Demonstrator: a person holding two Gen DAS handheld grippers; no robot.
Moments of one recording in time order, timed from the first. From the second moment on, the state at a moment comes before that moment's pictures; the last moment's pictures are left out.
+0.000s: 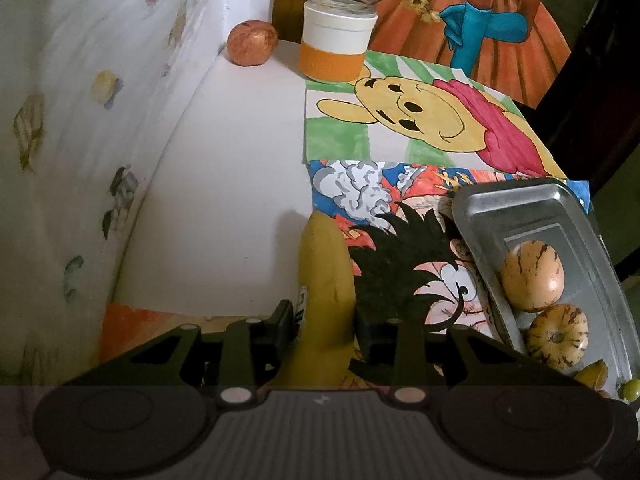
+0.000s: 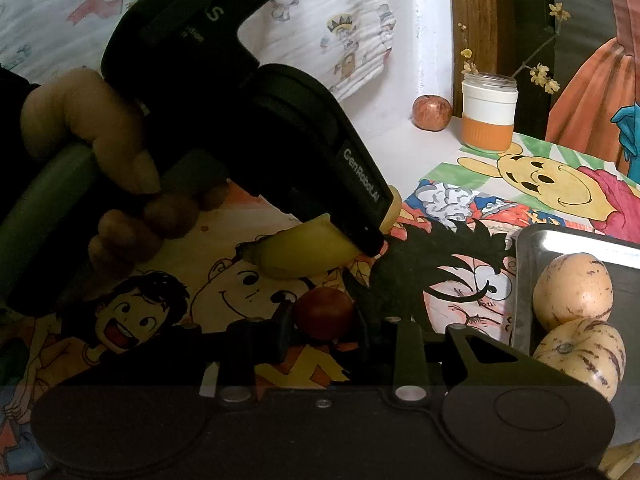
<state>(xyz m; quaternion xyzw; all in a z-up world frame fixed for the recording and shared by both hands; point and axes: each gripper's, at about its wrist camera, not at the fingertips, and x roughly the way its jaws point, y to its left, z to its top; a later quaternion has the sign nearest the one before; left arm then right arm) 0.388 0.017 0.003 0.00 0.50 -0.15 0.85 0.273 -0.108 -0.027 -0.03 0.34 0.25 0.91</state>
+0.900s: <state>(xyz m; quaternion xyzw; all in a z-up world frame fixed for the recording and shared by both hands) 0.343 -0.001 0.067 -0.06 0.47 -0.13 0.87 0.229 -0.156 0.008 0.03 0.30 0.20 0.93</state>
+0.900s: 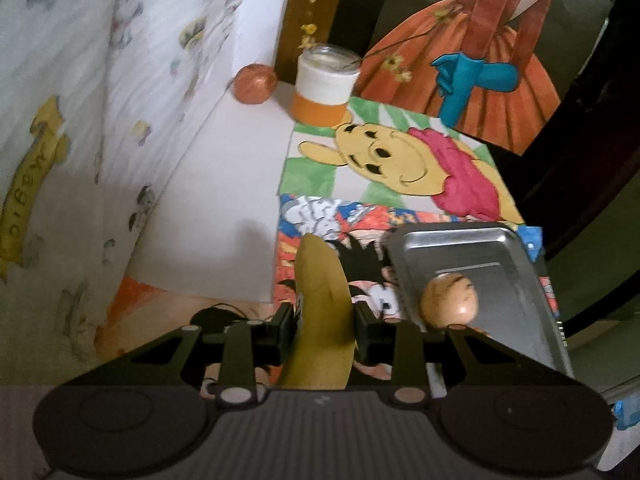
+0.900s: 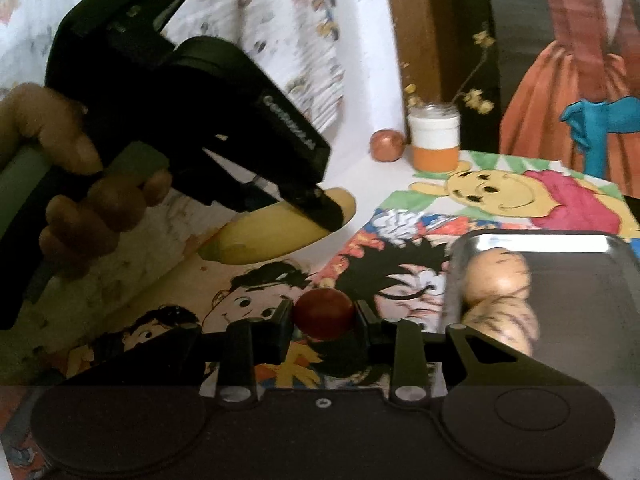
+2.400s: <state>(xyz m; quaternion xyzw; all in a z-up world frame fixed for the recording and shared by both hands) 0.359 -0.159 0.066 -0.05 0.47 -0.23 0.85 0.232 -0.337 0.005 0.05 0.26 0.03 0.96</state>
